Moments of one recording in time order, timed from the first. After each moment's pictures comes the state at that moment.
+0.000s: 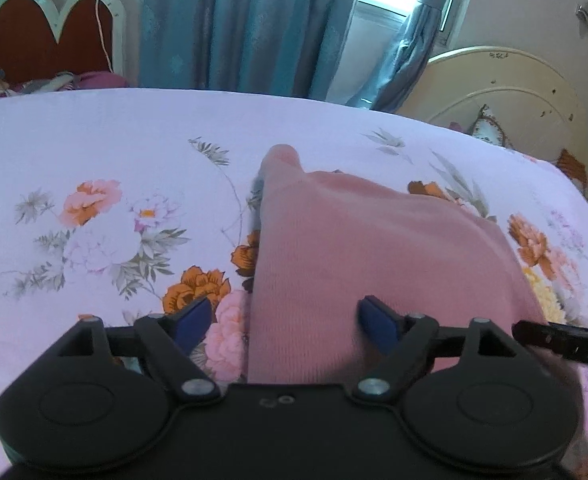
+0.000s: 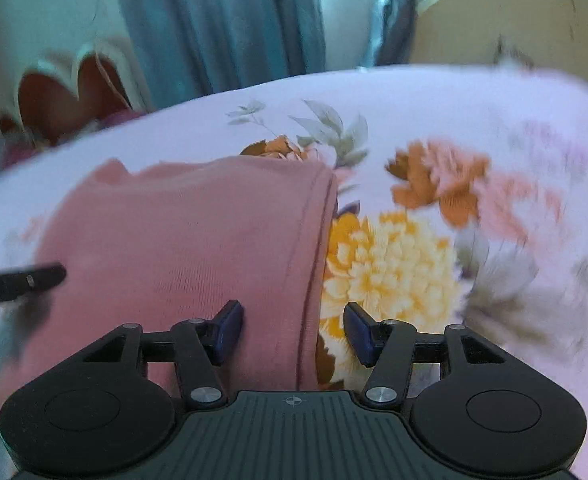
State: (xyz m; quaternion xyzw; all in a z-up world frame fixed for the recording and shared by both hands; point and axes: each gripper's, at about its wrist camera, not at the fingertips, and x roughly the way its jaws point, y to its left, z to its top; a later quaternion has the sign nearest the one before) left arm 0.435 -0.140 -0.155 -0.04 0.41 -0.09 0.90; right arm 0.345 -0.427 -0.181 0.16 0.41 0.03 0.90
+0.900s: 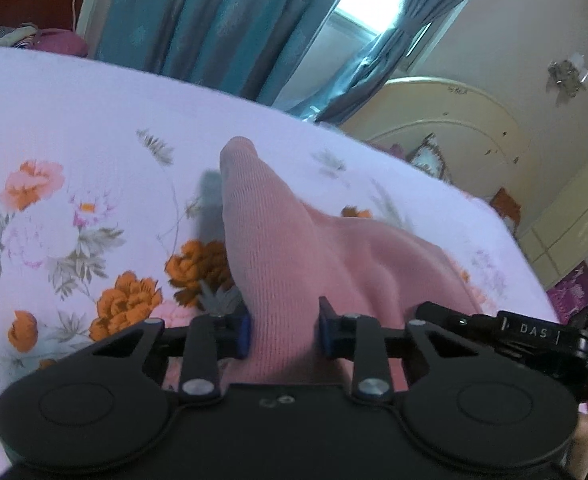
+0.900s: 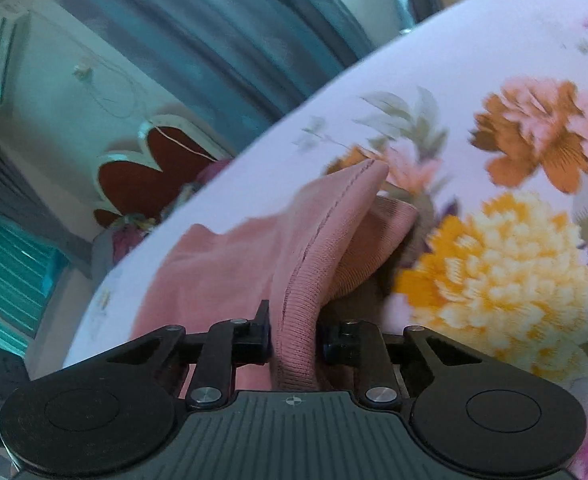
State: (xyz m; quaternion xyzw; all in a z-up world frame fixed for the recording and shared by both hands) left arm 0.448 -0.130 -0.137 -0.16 0.42 -0.18 0.88; right arm 0.389 -0.435 -0.178 0.35 0.37 0.15 0.84
